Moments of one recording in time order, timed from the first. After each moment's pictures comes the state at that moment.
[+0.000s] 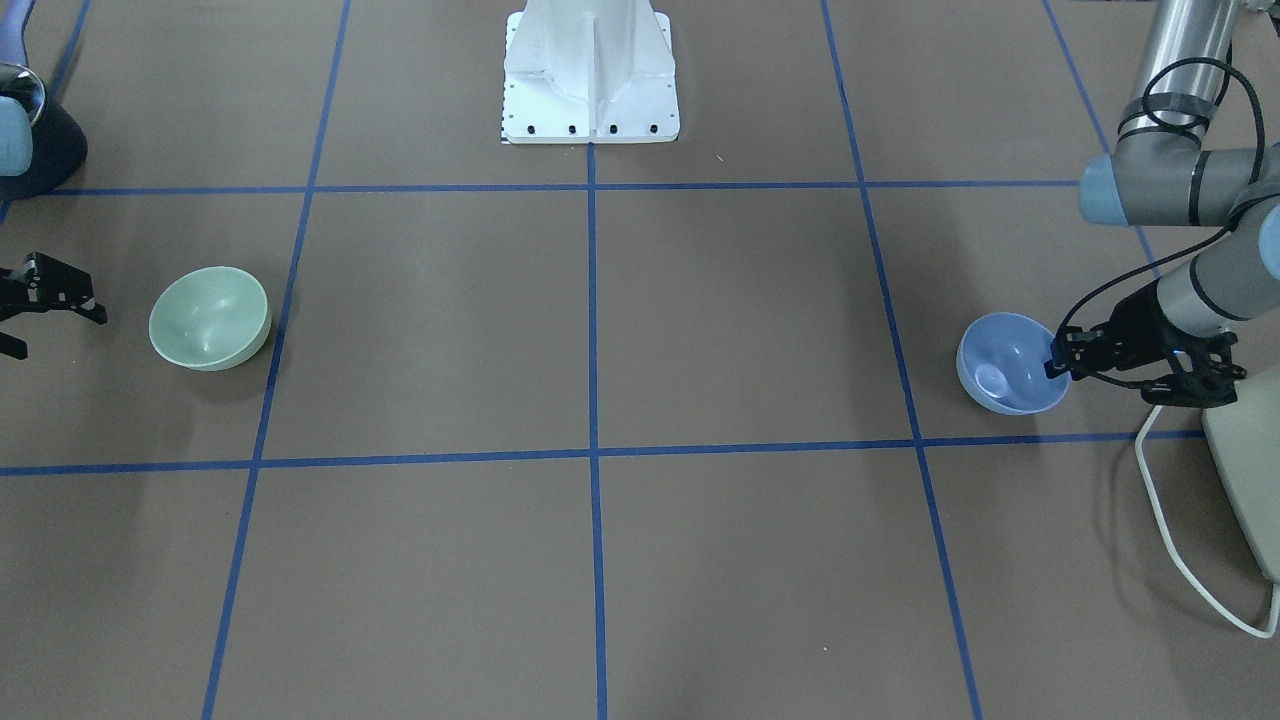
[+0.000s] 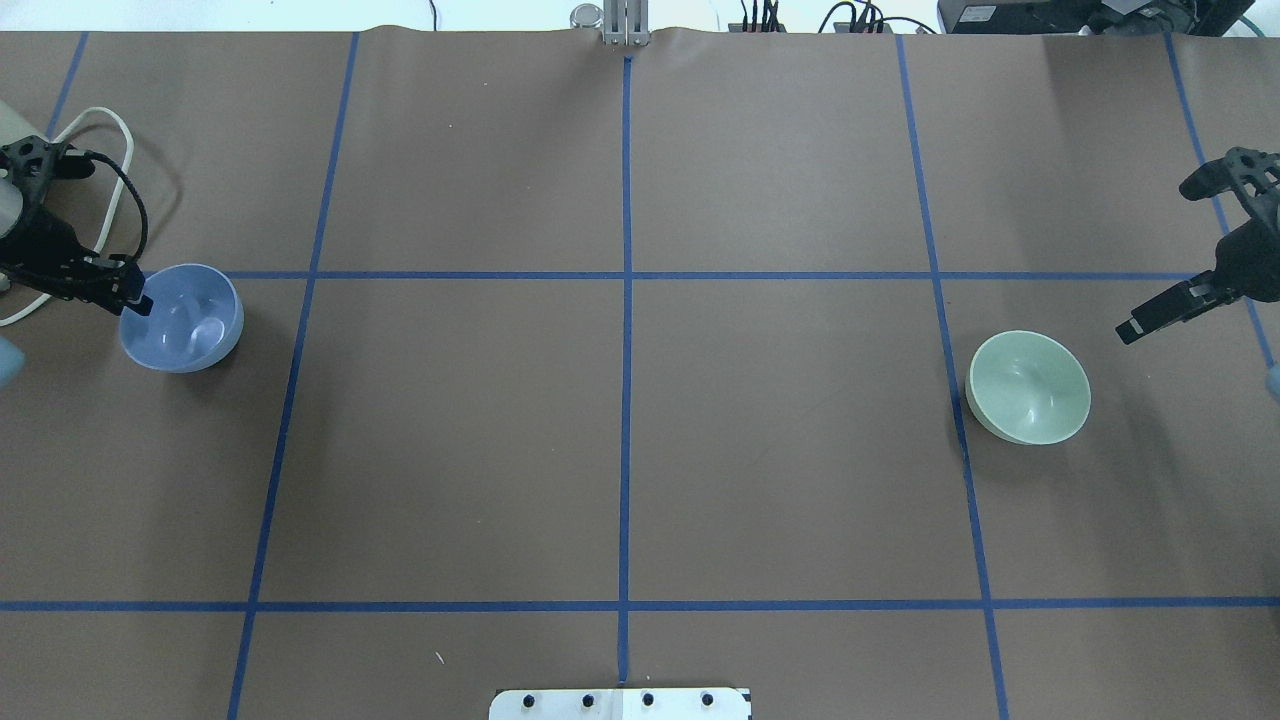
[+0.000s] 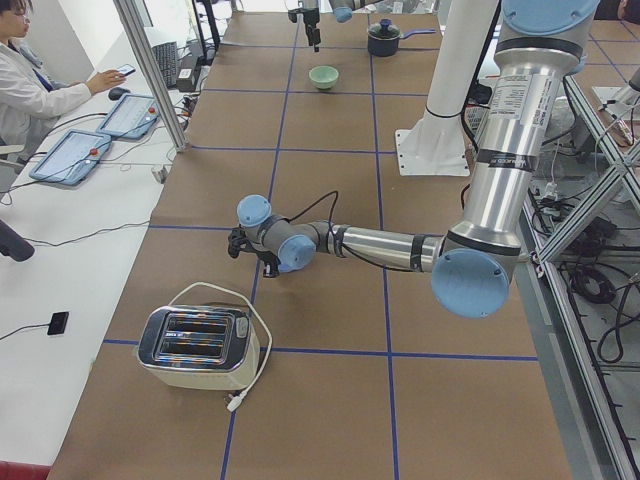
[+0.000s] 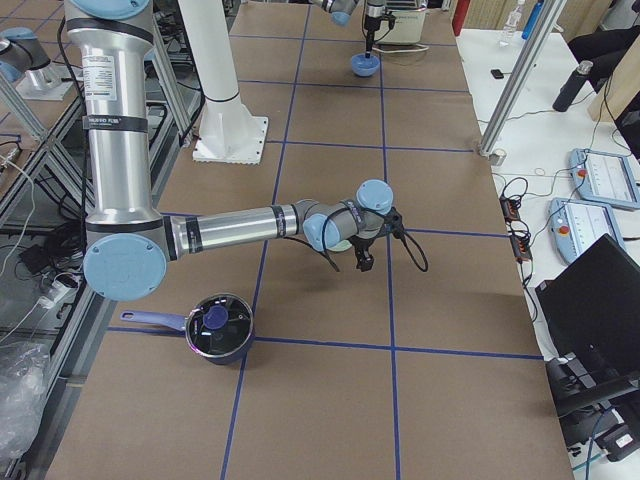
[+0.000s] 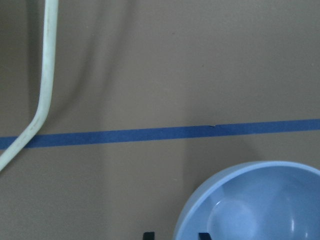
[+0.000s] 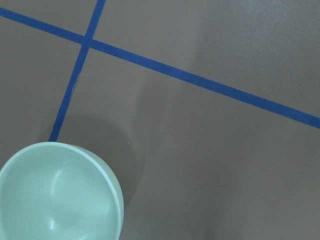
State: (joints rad) left arm -1.09 -1.75 -1.44 -2.02 -2.36 -0.62; right arm 1.15 -1.55 1.68 -1.27 2.43 0.23
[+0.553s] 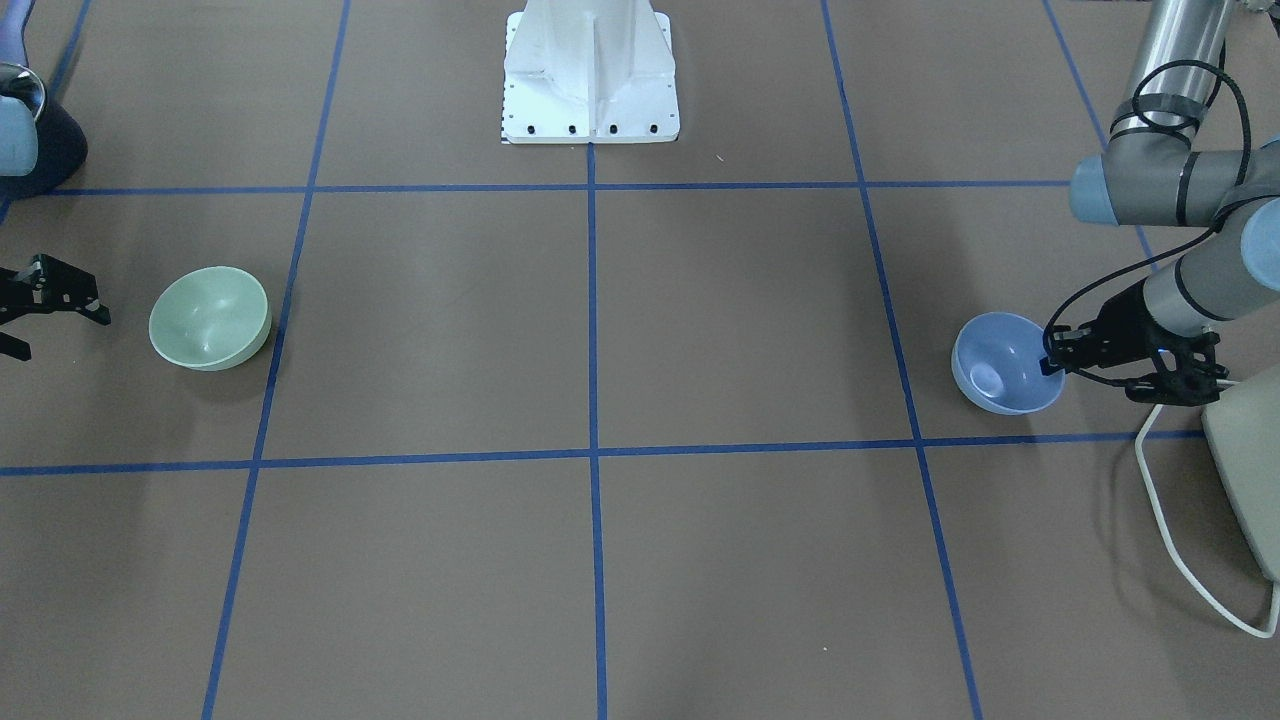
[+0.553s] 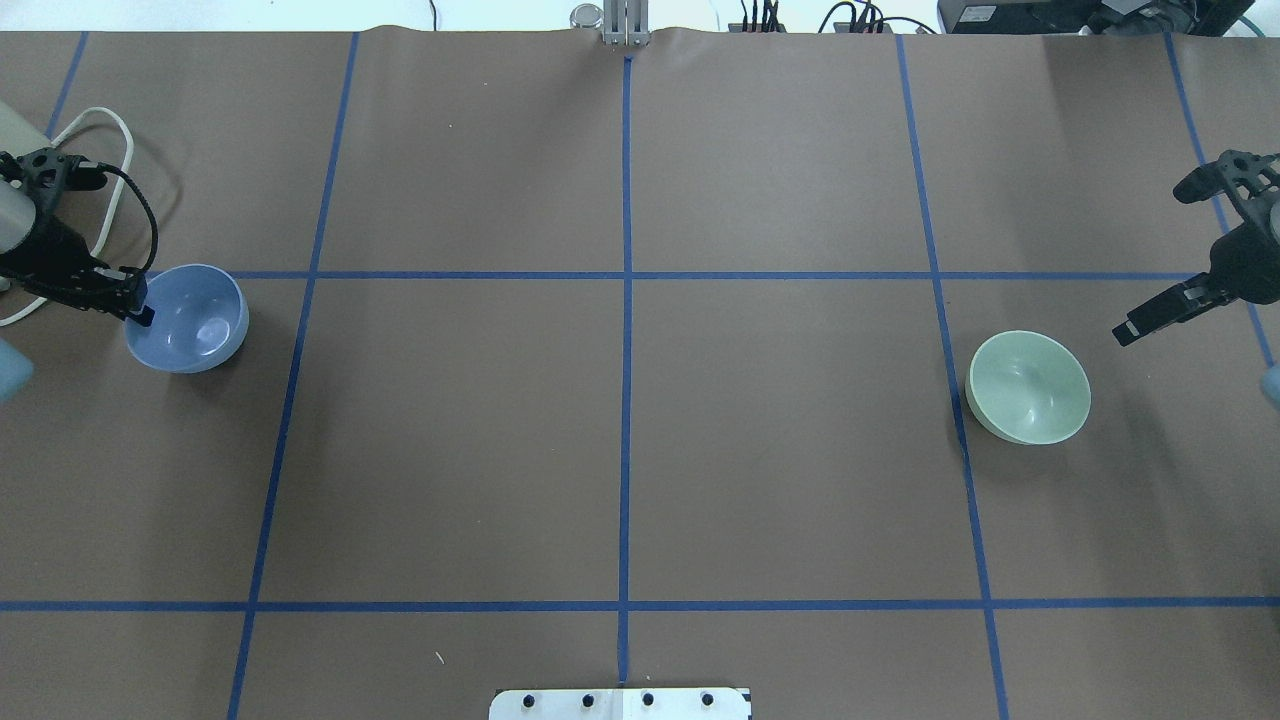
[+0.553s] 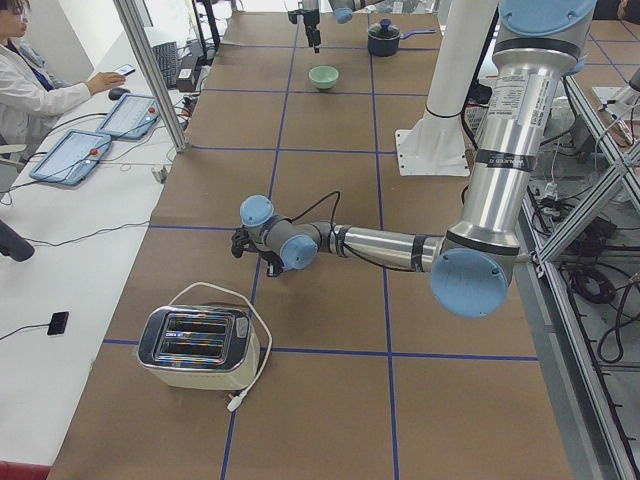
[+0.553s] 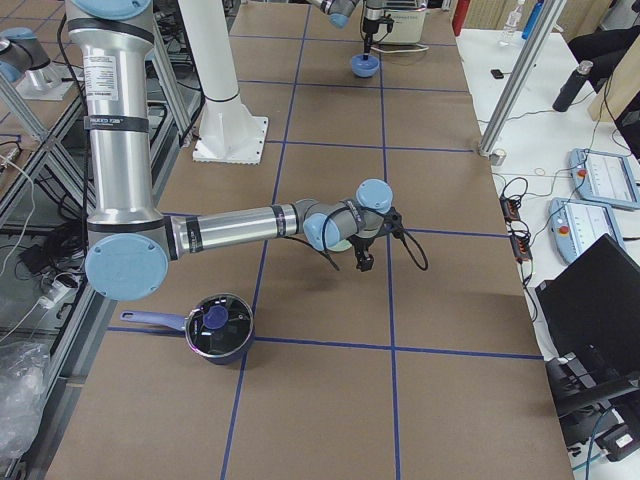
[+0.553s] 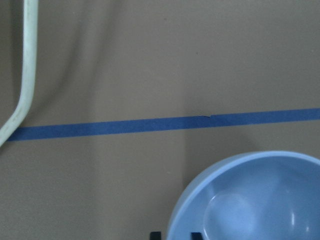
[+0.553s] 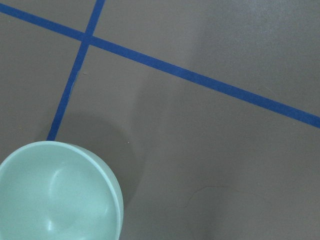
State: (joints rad) left arm -1.07 -1.75 -1.44 -2.02 -2.36 -0.62; right arm 1.14 -1.55 1.68 -1.26 2.41 0.23
